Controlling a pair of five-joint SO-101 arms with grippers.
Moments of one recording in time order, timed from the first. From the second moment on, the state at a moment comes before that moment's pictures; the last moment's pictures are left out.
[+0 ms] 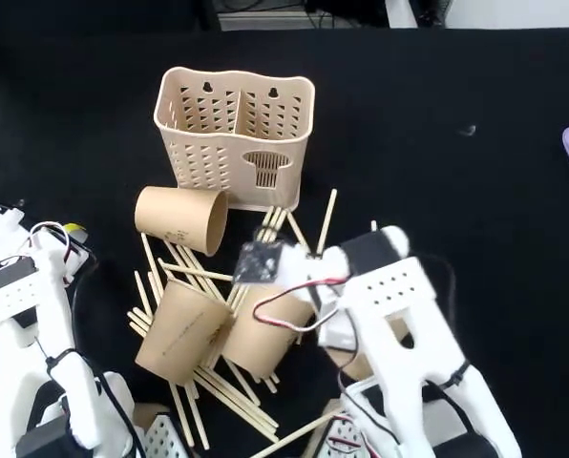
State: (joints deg) left arm -34.4 -33.5 59.2 38.9 23.2; right arm -17.8 -36.0 45.7 93.5 58.1
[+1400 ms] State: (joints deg) left arm -34.4 -33.5 59.2 38.9 23.2; right arm -15.1 -40.6 40.1 99.2 63.3
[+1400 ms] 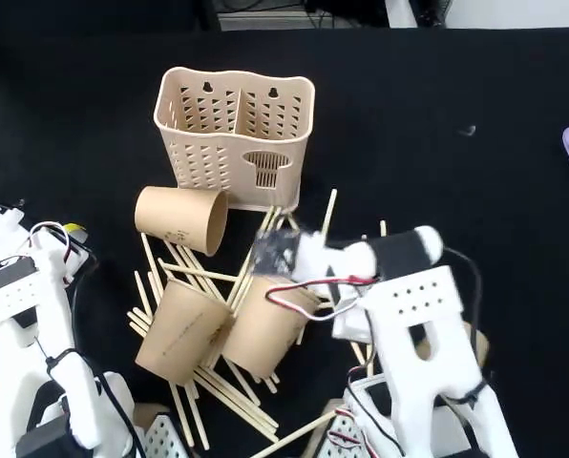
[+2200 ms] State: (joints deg) left arm -36.6 -33.5 59.2 38.9 23.2; right arm 63.6 -40.6 33.5 95.7 82.8
